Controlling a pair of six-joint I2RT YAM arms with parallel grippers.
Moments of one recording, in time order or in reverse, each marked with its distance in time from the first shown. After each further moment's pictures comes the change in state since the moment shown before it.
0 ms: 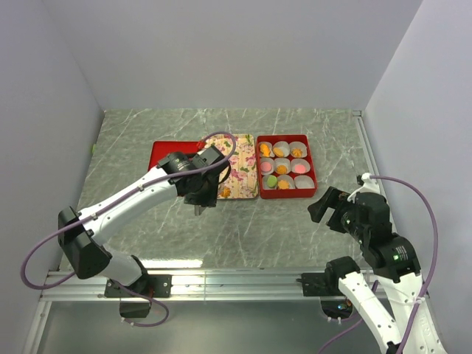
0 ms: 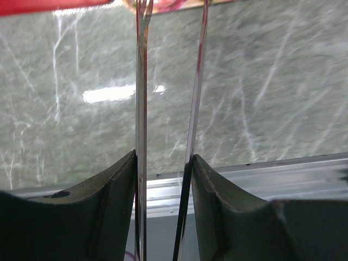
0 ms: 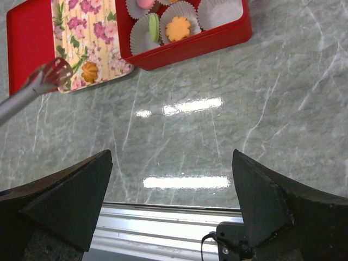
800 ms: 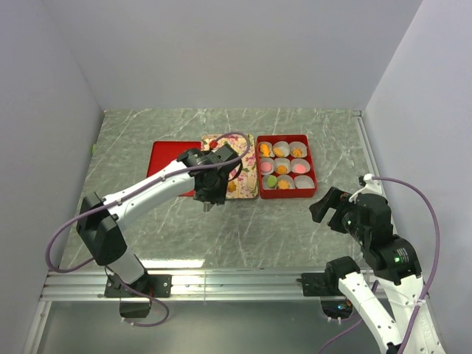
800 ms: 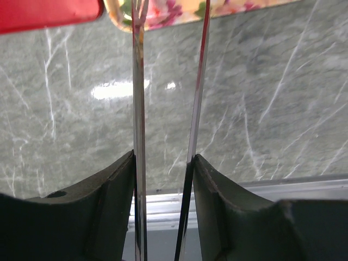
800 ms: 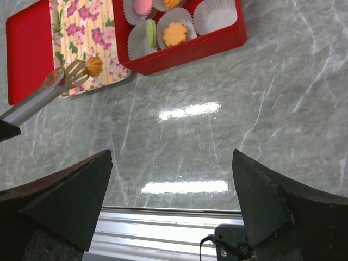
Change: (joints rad) left arm 0.007 0.128 0.010 0.053 -0.010 0.036; right arm 0.001 -0.014 0.000 0.000 0.023 0.002
